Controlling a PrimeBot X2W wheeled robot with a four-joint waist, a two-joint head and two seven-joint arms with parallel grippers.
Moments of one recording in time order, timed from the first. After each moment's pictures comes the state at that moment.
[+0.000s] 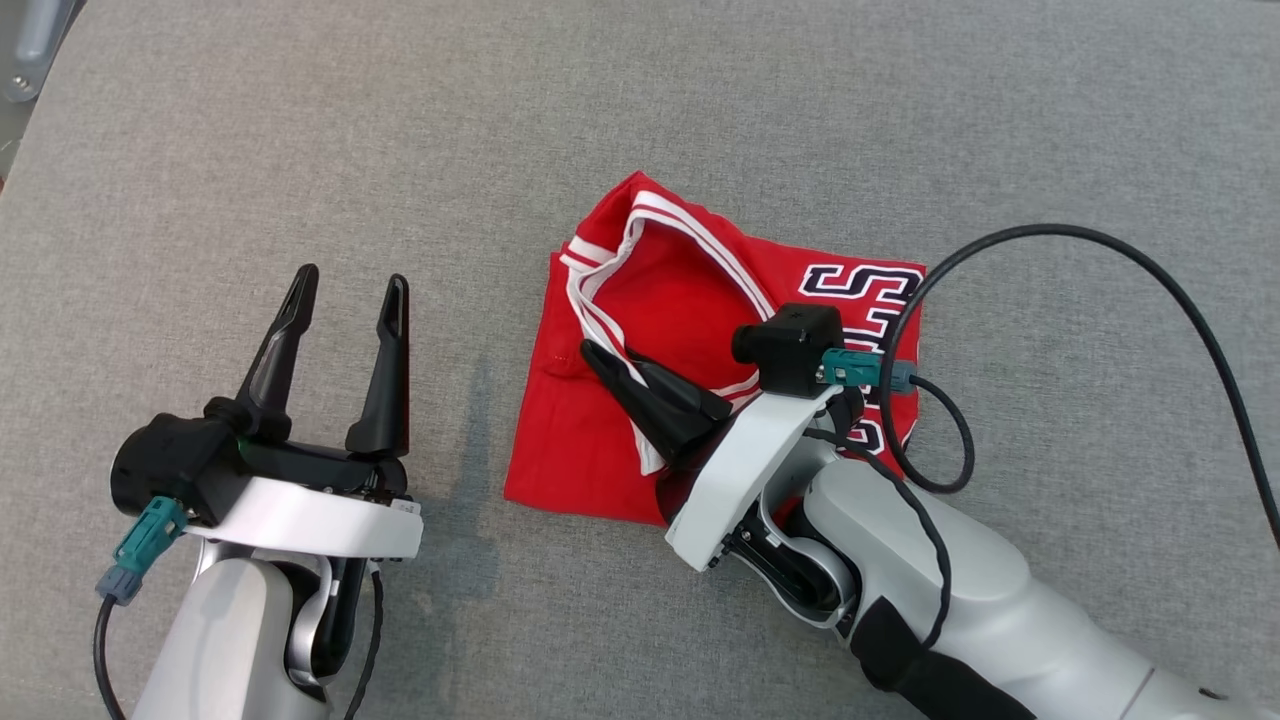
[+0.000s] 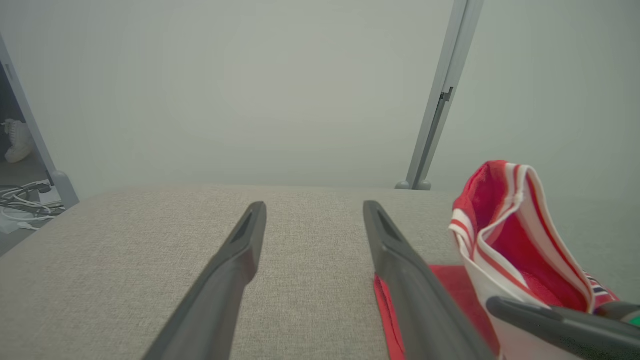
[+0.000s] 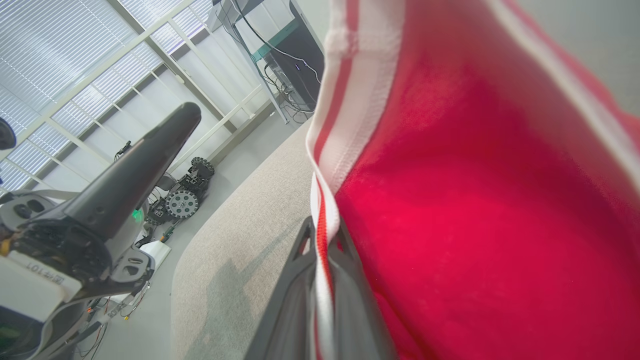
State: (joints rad) left arm -0.28 0.14 -0.14 0.12 -0.34 -0.06 -0.26; right arm -0.79 -0.05 0.99 0.54 0.93 0.13 -0.19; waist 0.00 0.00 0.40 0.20
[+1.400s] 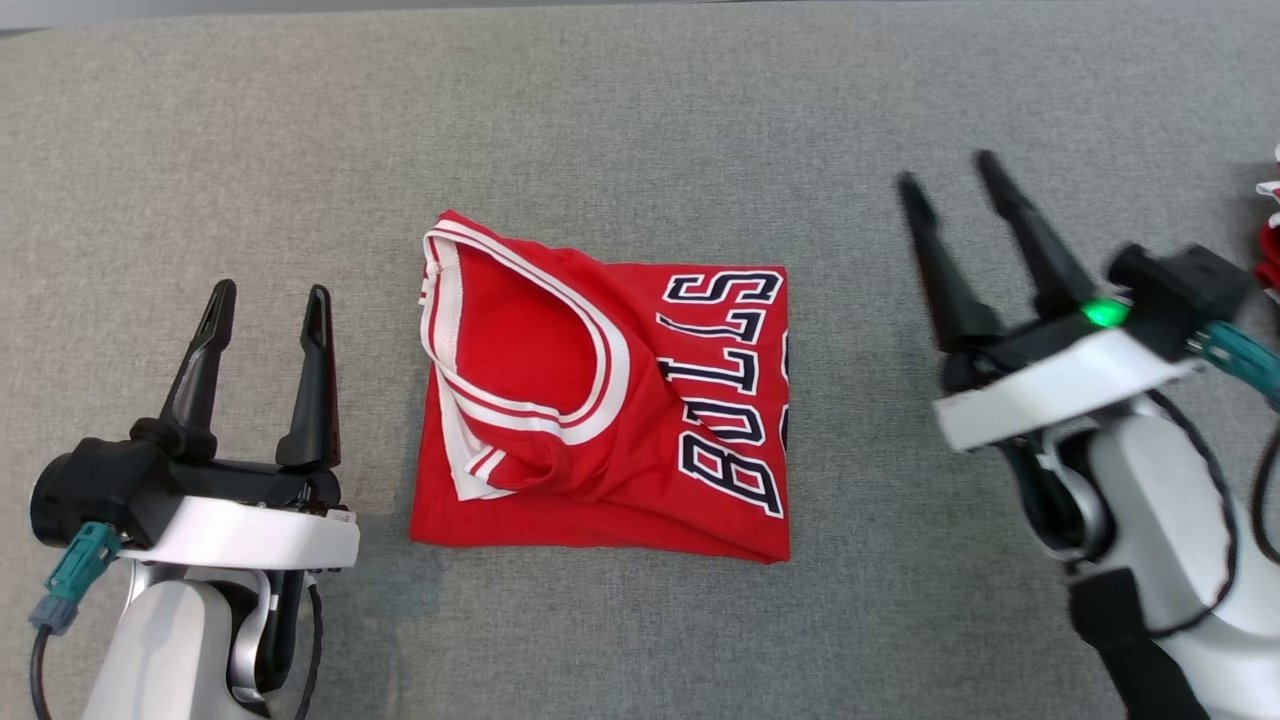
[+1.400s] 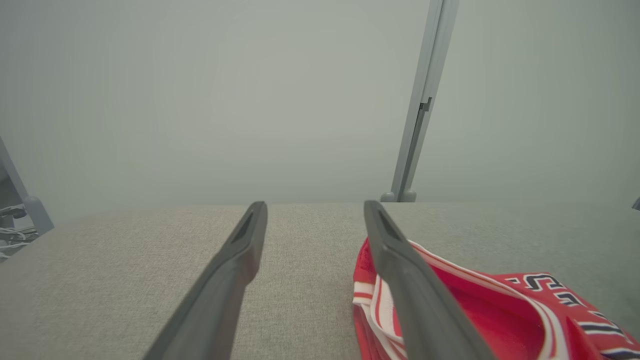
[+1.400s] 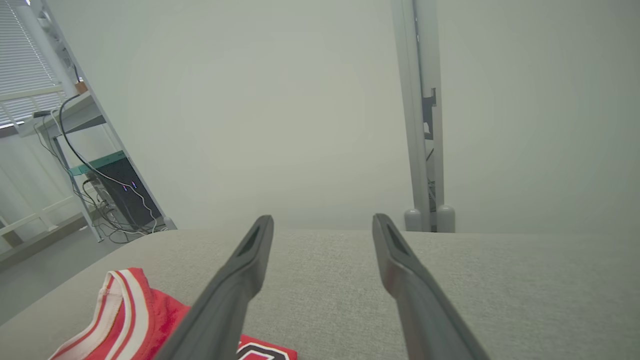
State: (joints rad) left arm -0.23 0.17 -0.06 0.09 -0.30 -0.05 -0.26; right arm -0.58 -0.17 0.36 0.30 0.51 0.13 -0.24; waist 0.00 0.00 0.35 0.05
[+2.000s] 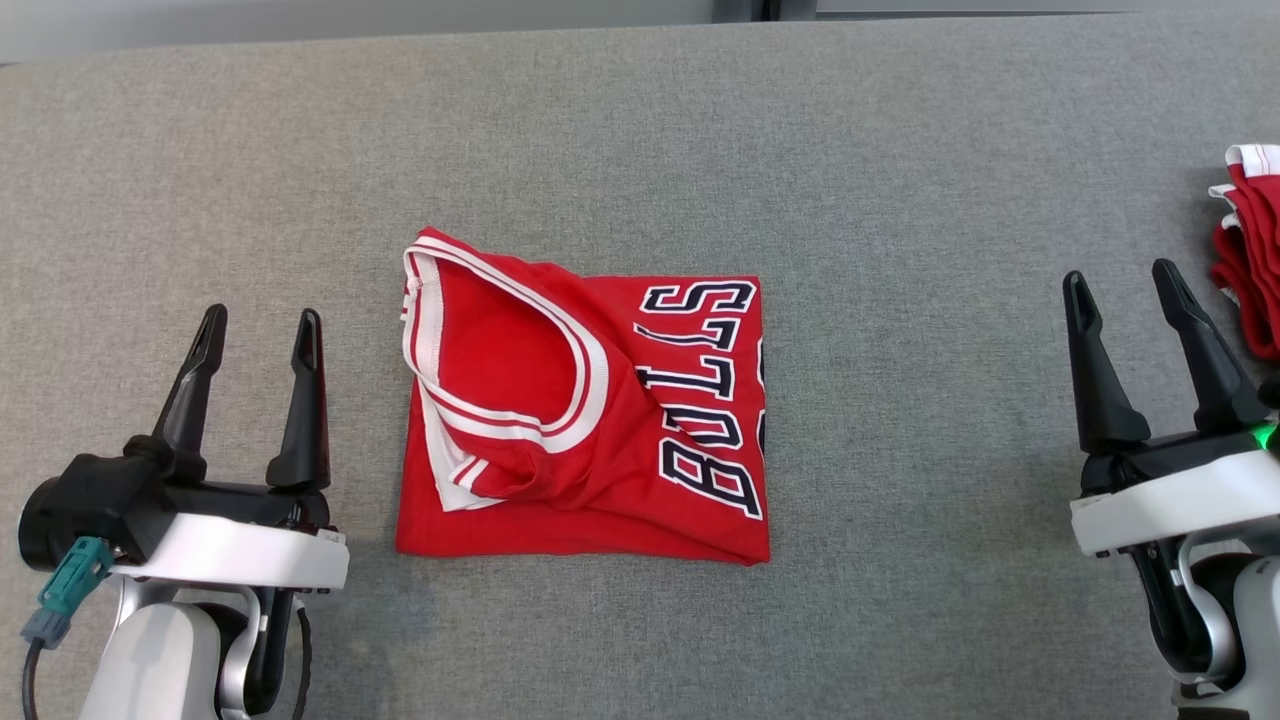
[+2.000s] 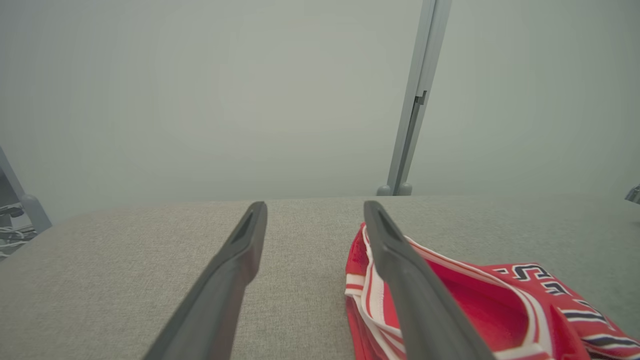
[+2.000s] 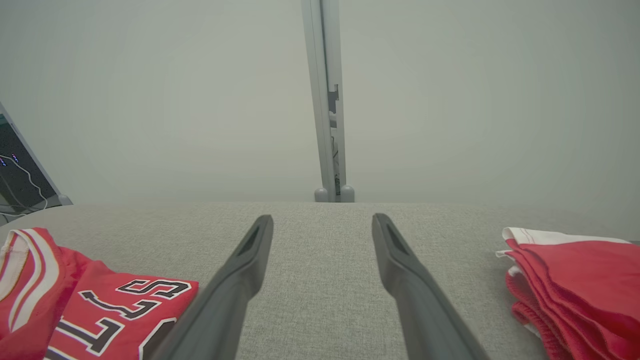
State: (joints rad) left arm -0.19 0.19 -0.06 0.06 -0.31 -0.03 -0.22; right arm -0.23 -0.16 0.01 -0.01 0.28 0.13 -0.07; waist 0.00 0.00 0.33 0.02
